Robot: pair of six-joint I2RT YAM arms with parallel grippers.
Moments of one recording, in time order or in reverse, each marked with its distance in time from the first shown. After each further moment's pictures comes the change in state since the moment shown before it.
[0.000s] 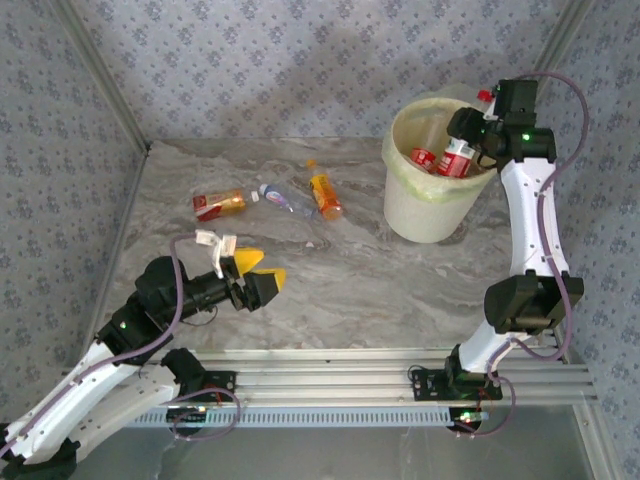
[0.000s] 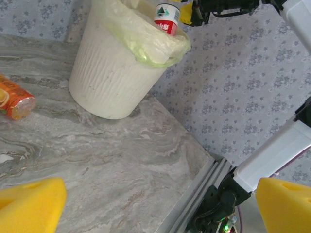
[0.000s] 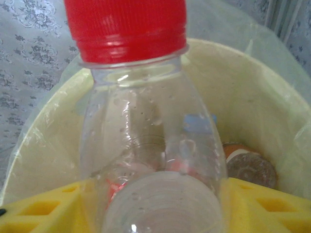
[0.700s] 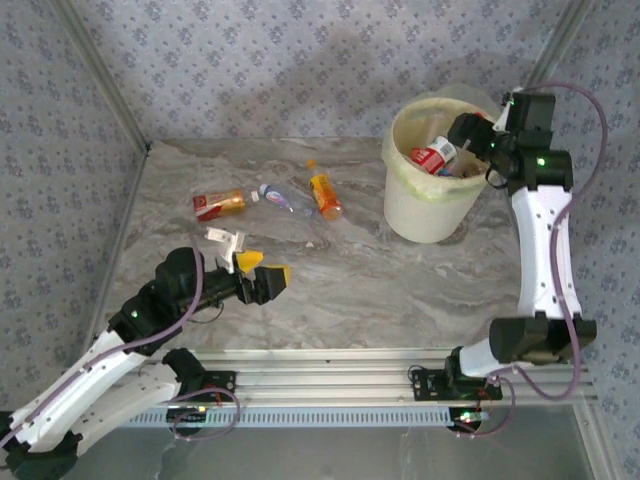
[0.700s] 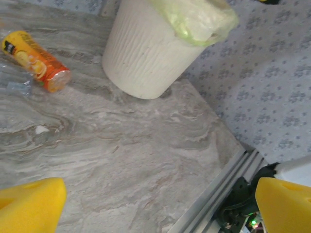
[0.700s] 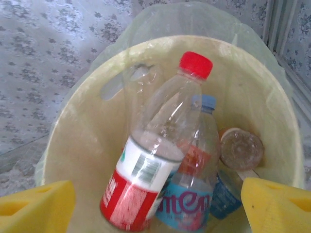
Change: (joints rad) left arm 0.000 0.102 0.030 -0.101 -0.091 0.024; right arm 0.002 -0.229 -0.145 0.001 -0.024 -0.005
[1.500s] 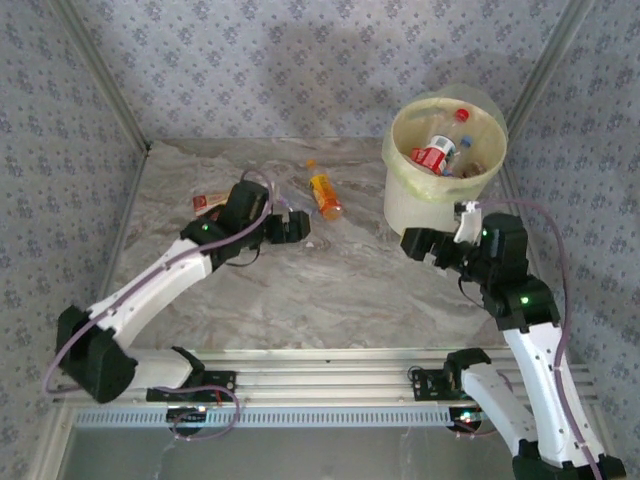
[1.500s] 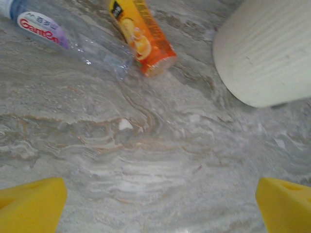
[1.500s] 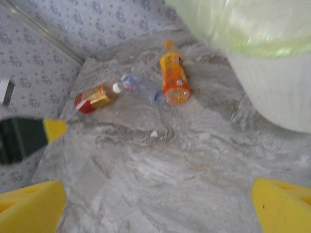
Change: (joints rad) left arm 0.161 0.680 0.378 -0.109 -0.141 -0.055; right arm 0.248 -0.719 -0.831 0.156 -0.299 0.056
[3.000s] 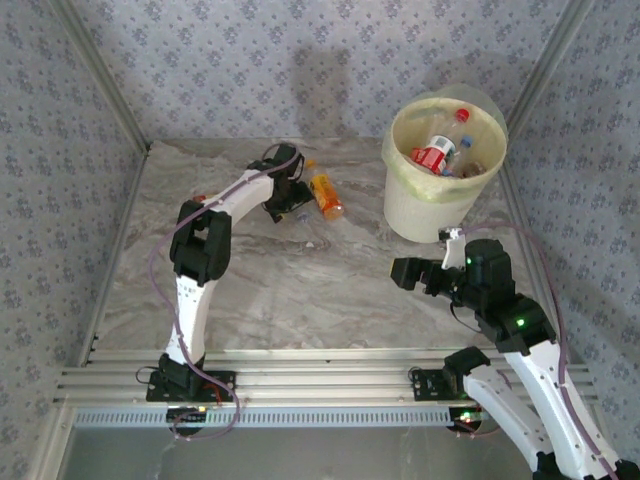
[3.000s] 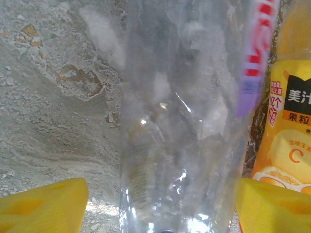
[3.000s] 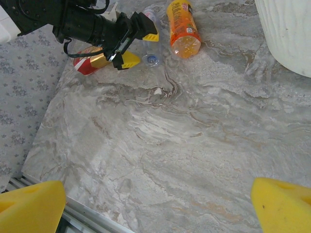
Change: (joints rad) left arm 0.171 0.927 0.714 -0.207 0.026 -0.360; right arm 0.177 -0.118 -0.128 -0.054 0.087 0.058
